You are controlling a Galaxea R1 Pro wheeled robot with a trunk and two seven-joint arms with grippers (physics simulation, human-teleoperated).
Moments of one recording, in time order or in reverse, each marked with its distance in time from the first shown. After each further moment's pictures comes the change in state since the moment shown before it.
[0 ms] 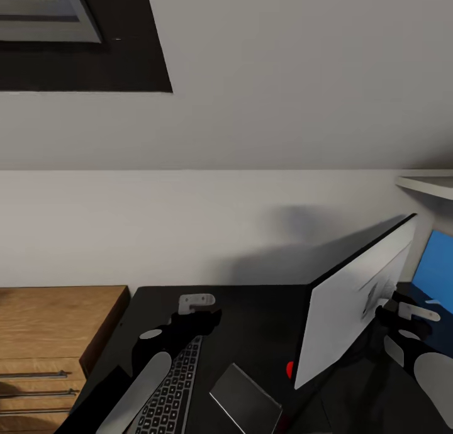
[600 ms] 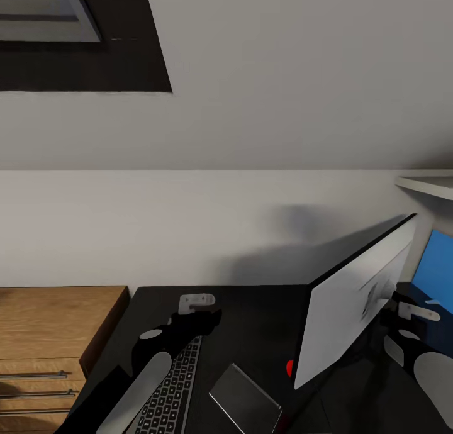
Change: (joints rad) left arm 0.000 0.000 0.000 0.000 0.000 0.000 0.000; right arm 0.000 0.001 -0.002 -0.001 0.004 0.000 0.000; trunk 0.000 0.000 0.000
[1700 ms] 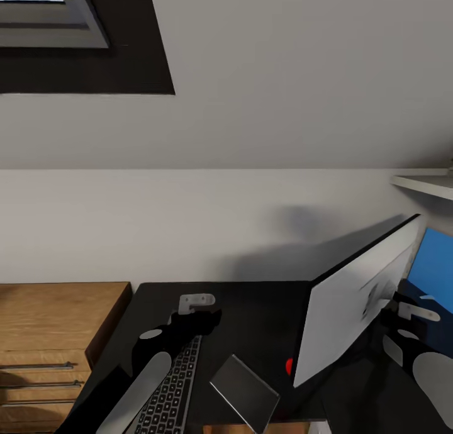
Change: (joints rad) left arm 0.000 0.000 0.000 0.000 0.000 0.000 0.000; right arm 0.000 0.004 -0.001 -0.003 -0.003 0.002 -0.018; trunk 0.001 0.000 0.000
